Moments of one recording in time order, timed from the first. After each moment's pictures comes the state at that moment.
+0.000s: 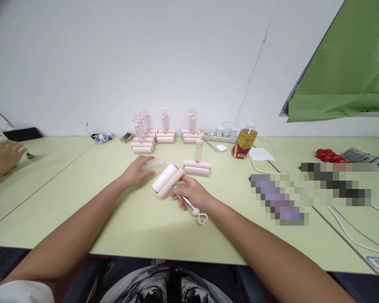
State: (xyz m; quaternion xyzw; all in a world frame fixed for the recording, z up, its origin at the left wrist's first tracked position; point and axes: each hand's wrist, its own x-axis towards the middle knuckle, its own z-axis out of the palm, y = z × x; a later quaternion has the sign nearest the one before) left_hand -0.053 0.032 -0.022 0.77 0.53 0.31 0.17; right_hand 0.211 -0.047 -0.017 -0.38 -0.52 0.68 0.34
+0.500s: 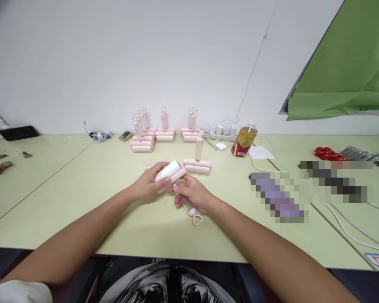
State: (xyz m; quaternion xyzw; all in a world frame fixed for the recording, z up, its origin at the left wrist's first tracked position) left_hand 0.002 -0.021 -0.001 0.78 0.38 0.34 0.35; right_hand 0.211 -0.050 -0.017 -0.37 -0.49 0.71 0.35
